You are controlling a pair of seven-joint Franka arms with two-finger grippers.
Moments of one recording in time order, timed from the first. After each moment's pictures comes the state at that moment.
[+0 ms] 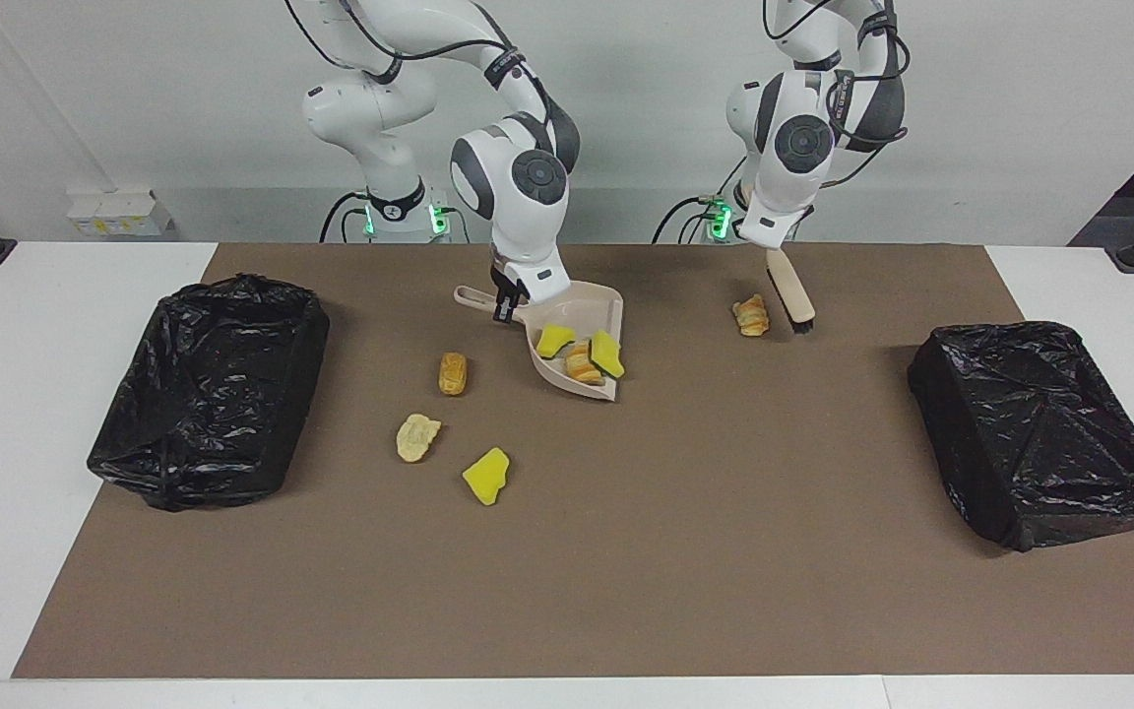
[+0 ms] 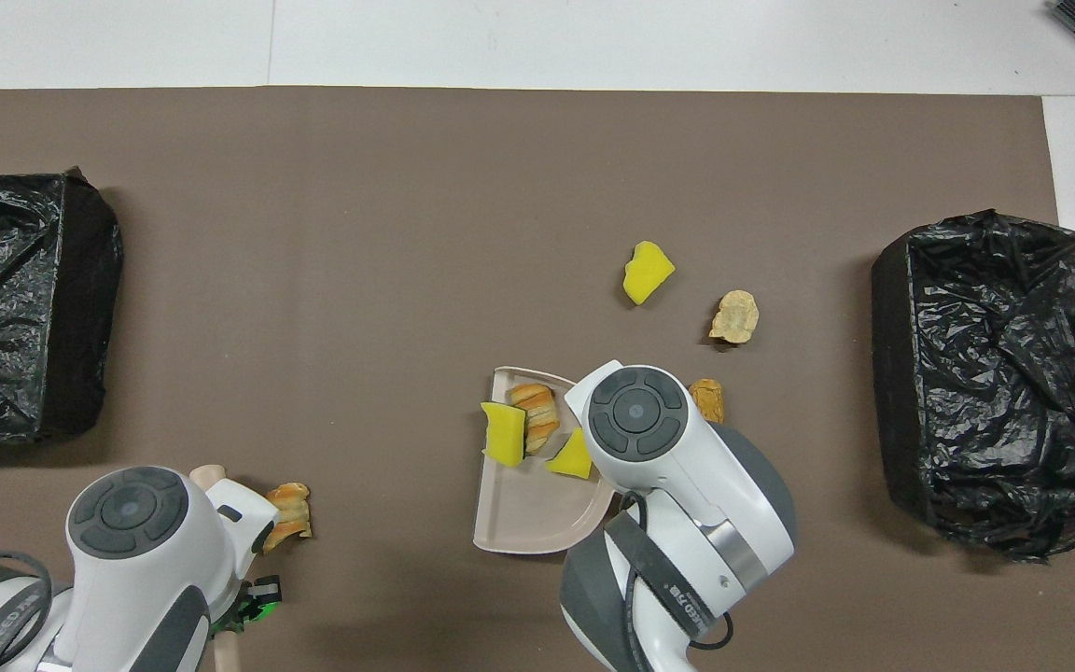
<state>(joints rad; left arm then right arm) -0.01 -0.48 -0.36 -2.58 -0.07 1.64 -0.49 0.49 0.09 0.10 -2.09 -0.07 1.91 -0.76</state>
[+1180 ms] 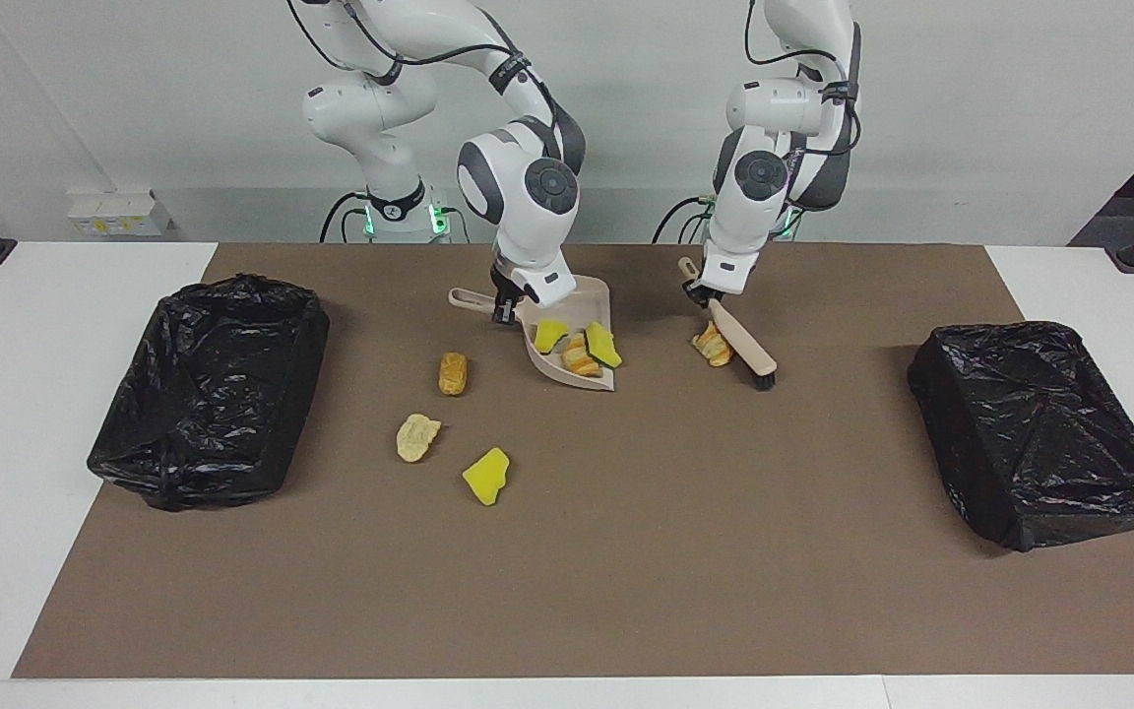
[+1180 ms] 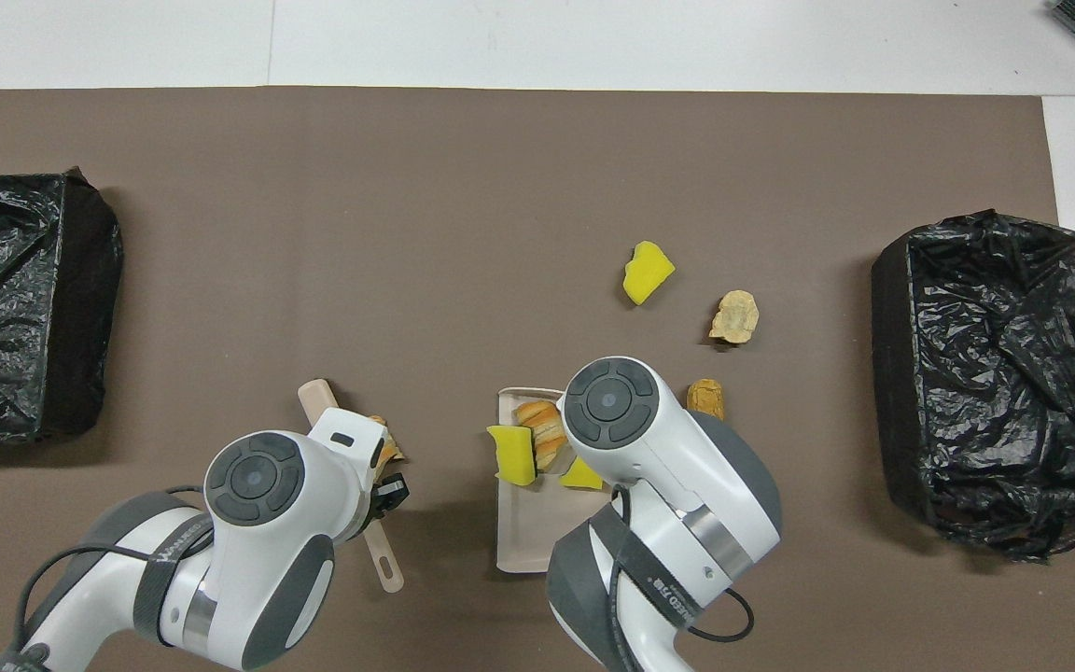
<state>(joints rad) -0.02 -0.14 -0.54 -2.45 -0.20 2.17 -0.77 0.51 0.12 0.10 -2.02 -0.13 1.79 -0.84</state>
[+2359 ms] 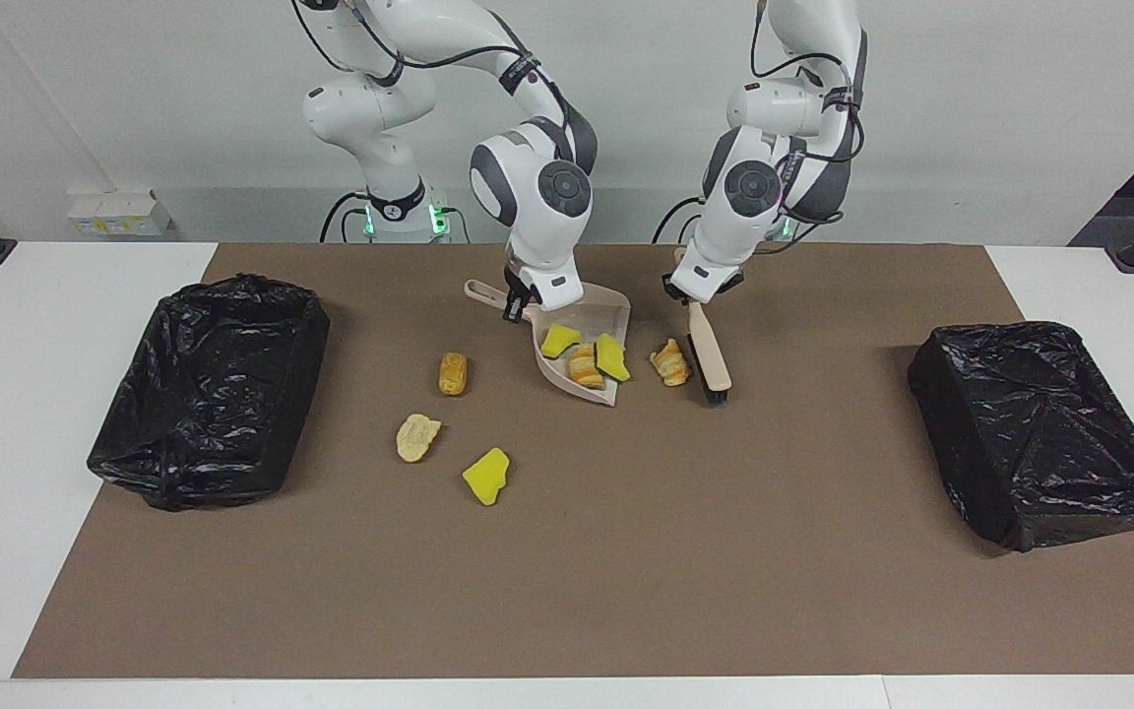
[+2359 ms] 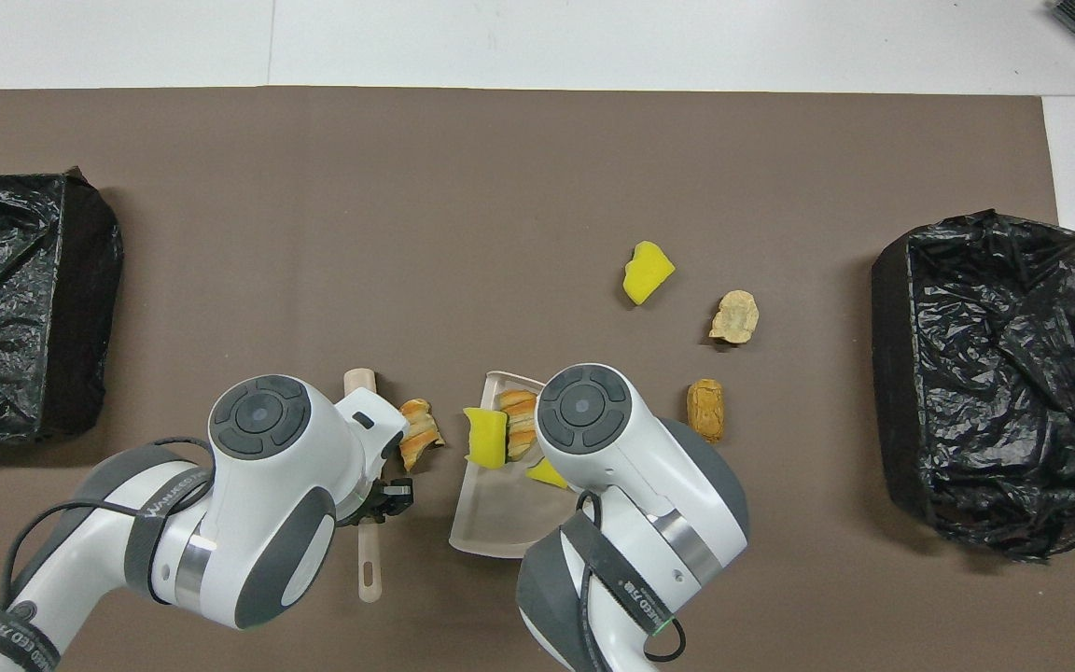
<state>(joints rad) 0.03 -0.10 -0.56 -2.34 -0.20 1.99 -0.46 0.55 0.15 0.10 -2.01 -0.03 1.83 -0.62</state>
